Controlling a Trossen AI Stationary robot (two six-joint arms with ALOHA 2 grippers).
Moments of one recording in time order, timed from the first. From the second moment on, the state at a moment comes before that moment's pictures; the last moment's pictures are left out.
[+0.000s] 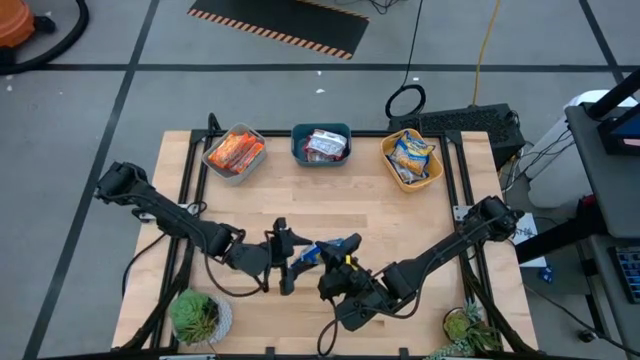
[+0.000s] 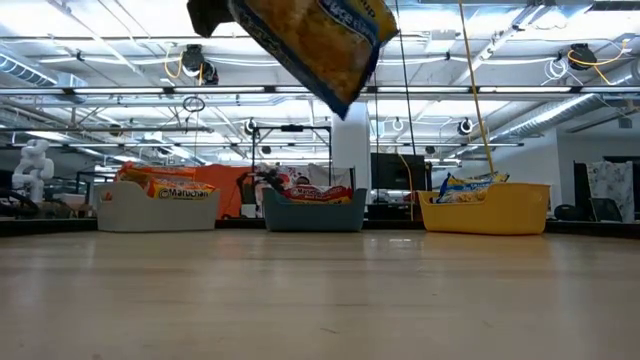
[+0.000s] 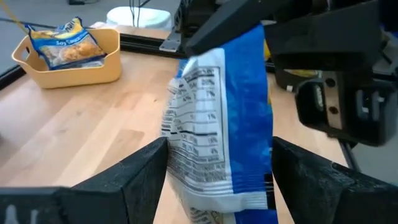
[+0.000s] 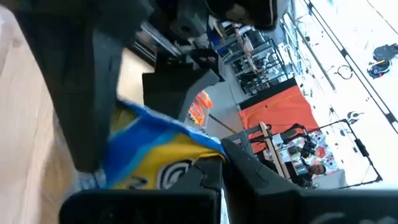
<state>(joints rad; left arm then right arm) -0.49 1.47 0.96 0.08 -0.54 -0.33 0.56 1.89 1.58 -0.37 1.23 -0.34</state>
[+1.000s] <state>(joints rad) -0.45 1.47 0.96 -0.05 -0.51 -0.31 0.57 1.89 1.58 -0.33 1.22 -0.36</state>
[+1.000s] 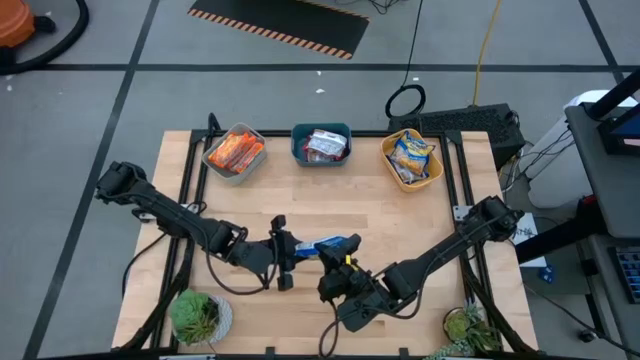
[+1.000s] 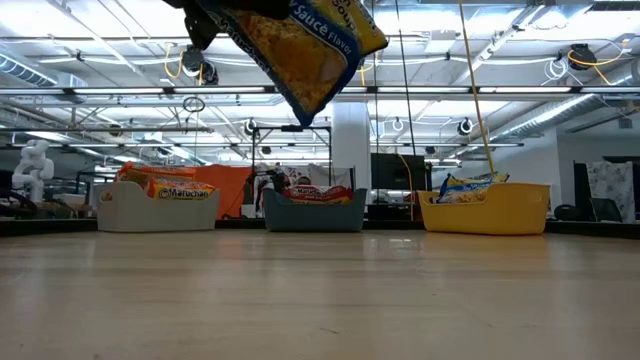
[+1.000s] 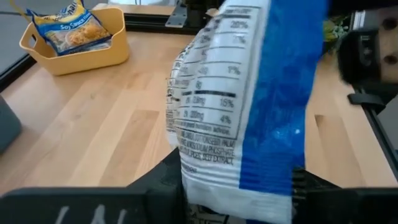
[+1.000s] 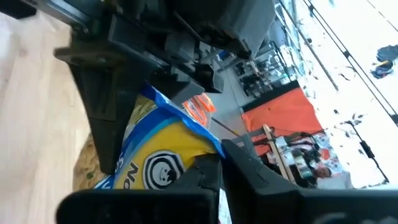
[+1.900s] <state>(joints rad) -0.51 1.46 0.96 0.15 -0.44 -0.13 0.73 1.53 1.38 -0.32 0.83 0.10</state>
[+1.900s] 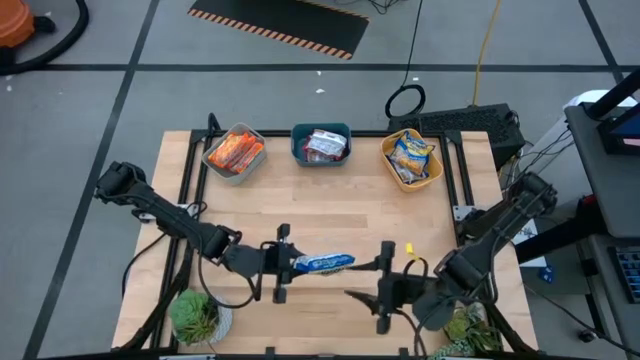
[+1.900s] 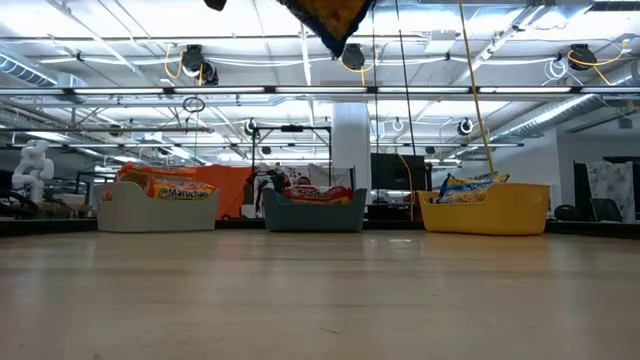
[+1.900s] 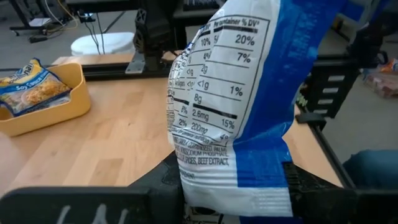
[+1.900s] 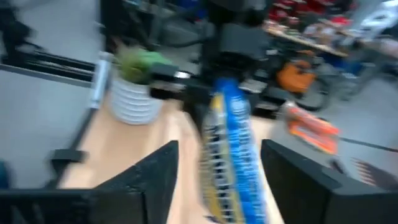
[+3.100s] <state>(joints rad) -0.50 1.47 0.96 0.24 -0.43 -0.05 0.47 1.54 1.19 -0.23 0.46 0.16</state>
